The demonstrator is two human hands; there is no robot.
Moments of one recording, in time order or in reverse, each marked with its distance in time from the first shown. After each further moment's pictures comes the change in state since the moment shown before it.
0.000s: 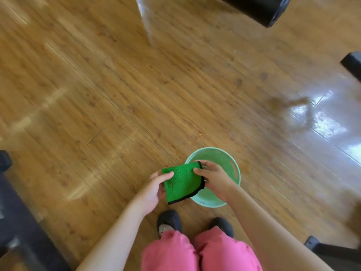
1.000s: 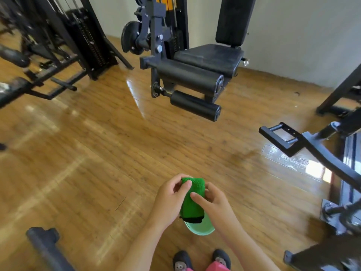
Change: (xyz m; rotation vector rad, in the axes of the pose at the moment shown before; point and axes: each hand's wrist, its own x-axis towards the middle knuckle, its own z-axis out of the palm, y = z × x) left_hand -0.435 0.179 0.146 0.748 -0.166 0.781; right_hand -0.447 -0.193 0.100 -0.030 0.131 -0.629
